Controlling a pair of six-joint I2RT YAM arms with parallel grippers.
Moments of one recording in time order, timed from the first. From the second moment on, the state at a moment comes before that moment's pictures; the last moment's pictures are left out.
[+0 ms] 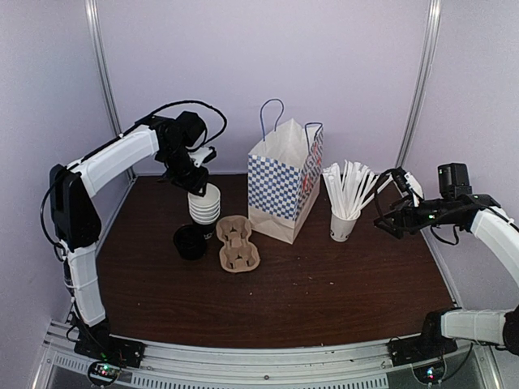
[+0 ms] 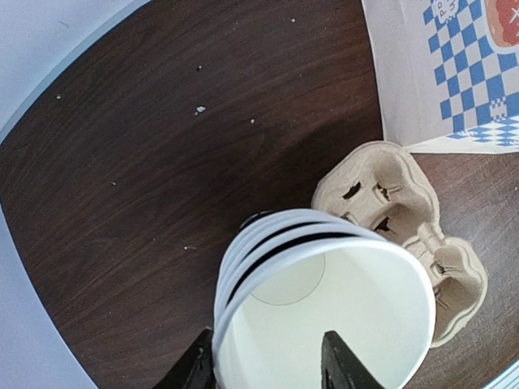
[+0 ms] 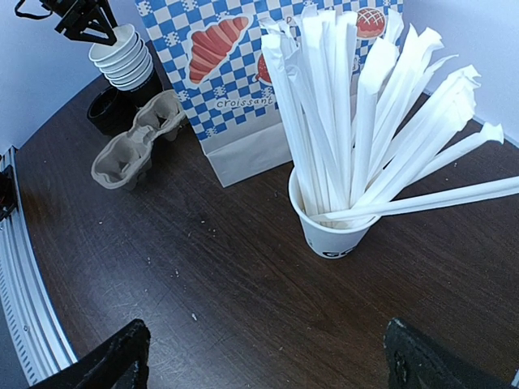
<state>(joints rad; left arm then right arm) -0.51 2.00 2.00 -1.18 -0.05 0.02 -0.01 1.02 0.87 -0.61 -0.69 -0.37</state>
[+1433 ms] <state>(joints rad) -0.56 1.95 1.91 -1.10 0.02 0.02 -0.01 1.02 0.86 -0.62 -0.67 -0.40</state>
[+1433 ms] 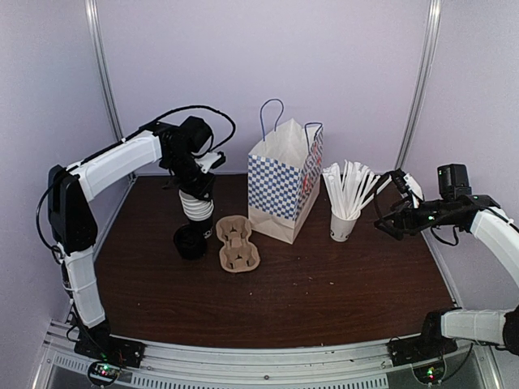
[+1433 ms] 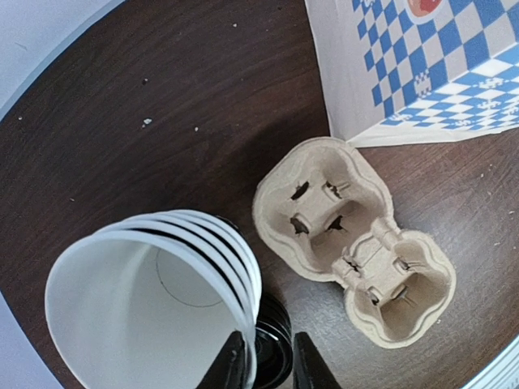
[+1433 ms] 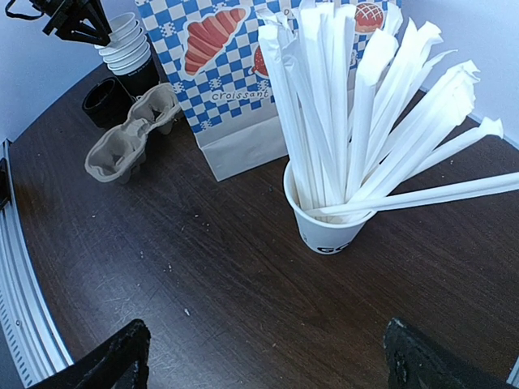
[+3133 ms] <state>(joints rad) -0.45 2.03 2.18 -1.26 -0.27 0.03 0.00 1.04 0.86 -0.63 -0.67 -0.42</state>
